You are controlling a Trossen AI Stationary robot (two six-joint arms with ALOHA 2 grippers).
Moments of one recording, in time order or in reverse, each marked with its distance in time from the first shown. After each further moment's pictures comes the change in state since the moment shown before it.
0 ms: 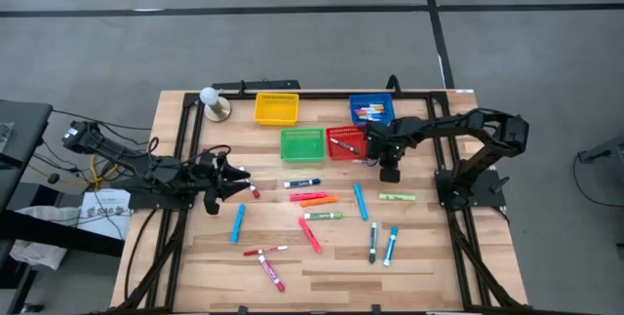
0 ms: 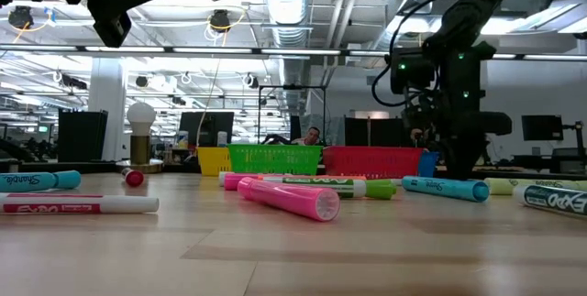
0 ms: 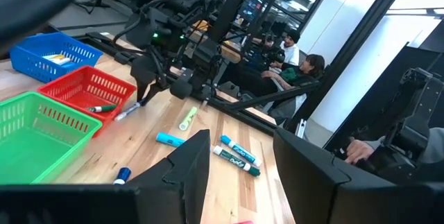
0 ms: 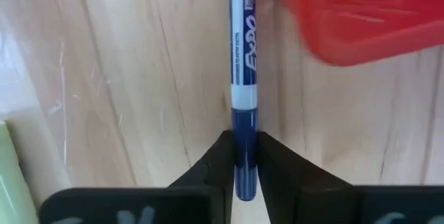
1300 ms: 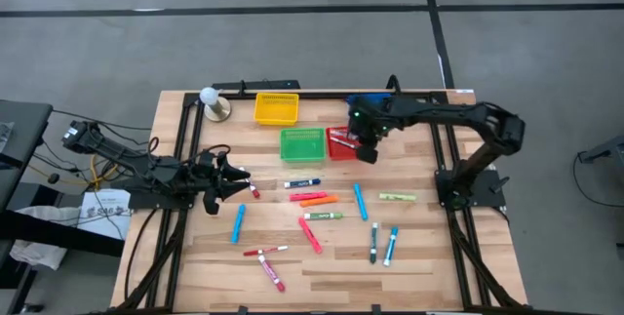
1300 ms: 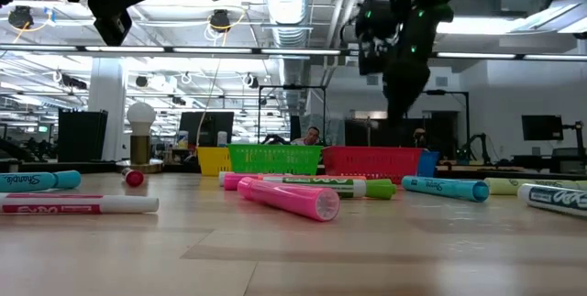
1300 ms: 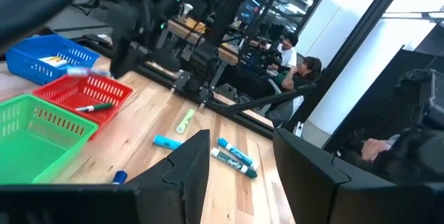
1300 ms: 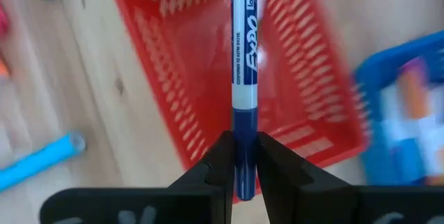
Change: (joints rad) left arm 0.000 0.006 0.001 0.019 0.000 0.001; right arm -0.014 0.017 0.367 -0.094 0.028 0.114
